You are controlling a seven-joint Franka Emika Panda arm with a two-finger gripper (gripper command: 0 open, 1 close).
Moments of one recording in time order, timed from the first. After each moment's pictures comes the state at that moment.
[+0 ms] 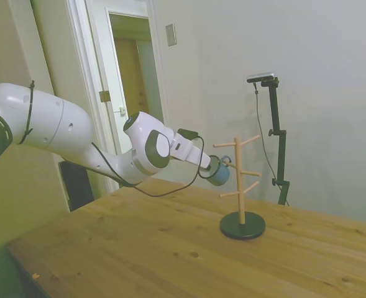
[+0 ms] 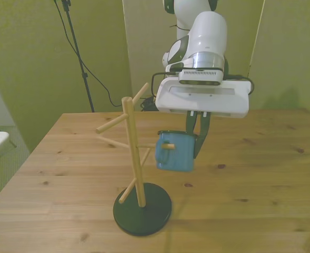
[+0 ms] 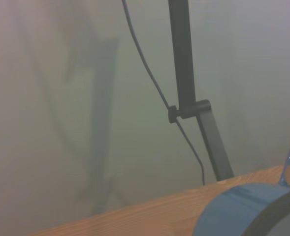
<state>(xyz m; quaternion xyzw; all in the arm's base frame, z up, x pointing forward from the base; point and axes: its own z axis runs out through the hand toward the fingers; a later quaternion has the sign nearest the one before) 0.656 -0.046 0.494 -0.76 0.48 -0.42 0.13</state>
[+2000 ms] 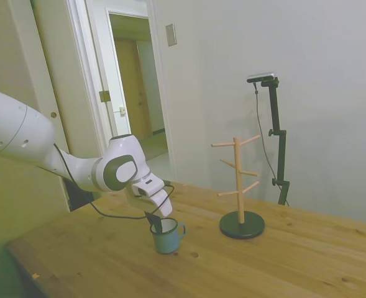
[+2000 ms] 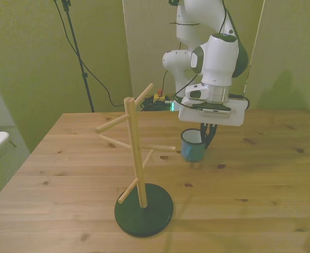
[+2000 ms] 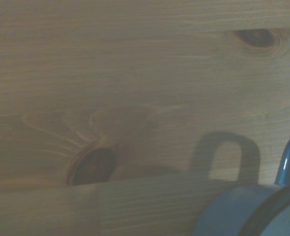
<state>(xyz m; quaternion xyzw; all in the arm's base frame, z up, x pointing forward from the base) 0.541 0.005 0.376 -0.89 0.45 -0.10 -0.01</state>
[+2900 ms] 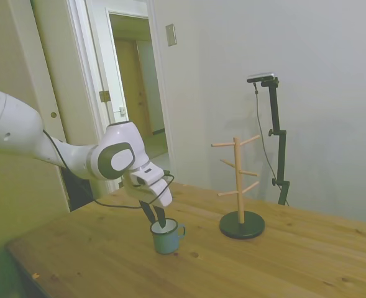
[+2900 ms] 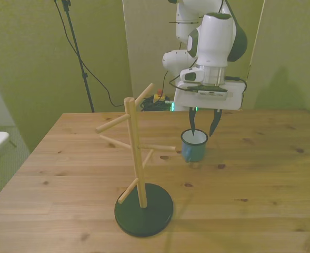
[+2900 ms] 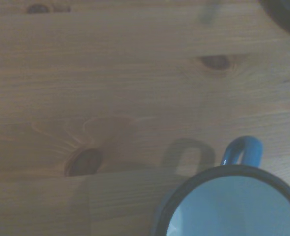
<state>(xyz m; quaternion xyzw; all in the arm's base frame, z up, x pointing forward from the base) 0.528 -0.012 0.445 -0.89 0.44 -0.11 0.01</state>
